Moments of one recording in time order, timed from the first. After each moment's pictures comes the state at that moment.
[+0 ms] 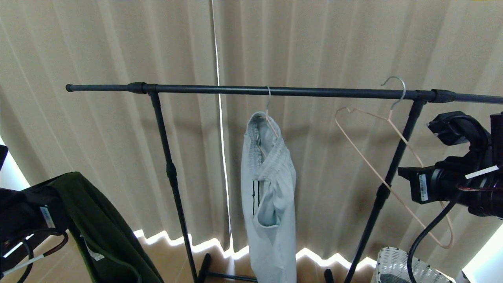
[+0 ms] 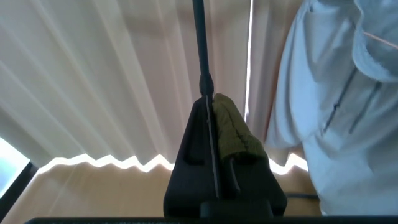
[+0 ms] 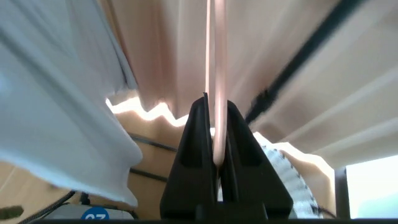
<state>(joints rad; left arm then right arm) -0.08 1.08 -0.34 -0.61 0.04 0.14 0.34 1.37 -0.76 -0.09 -0.28 0.06</state>
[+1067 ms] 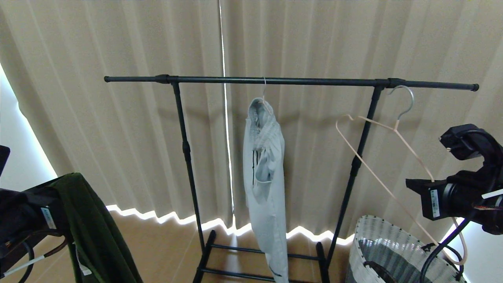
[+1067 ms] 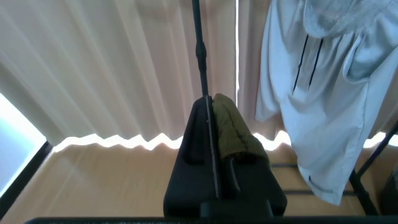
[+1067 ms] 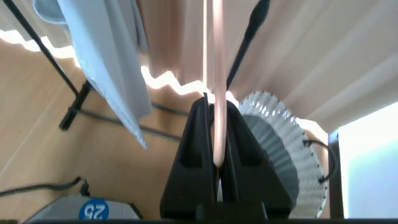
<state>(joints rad) -0.08 1.08 -0.34 -0.61 0.04 0.14 0.34 1.30 -0.68 -0.10 -0.28 0.06</state>
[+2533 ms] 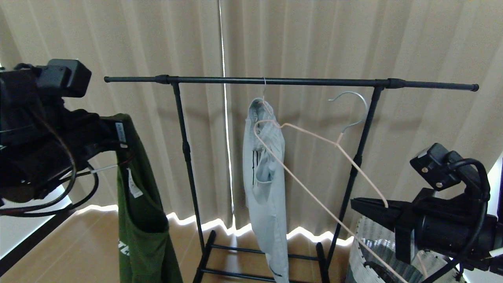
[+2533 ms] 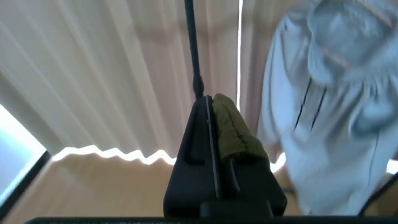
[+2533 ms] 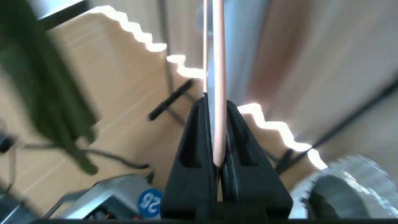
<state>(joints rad) -0.29 1.47 -0.84 -0.51 0.31 0.06 0.62 1.30 -0.54 -0.35 0.01 0.07</state>
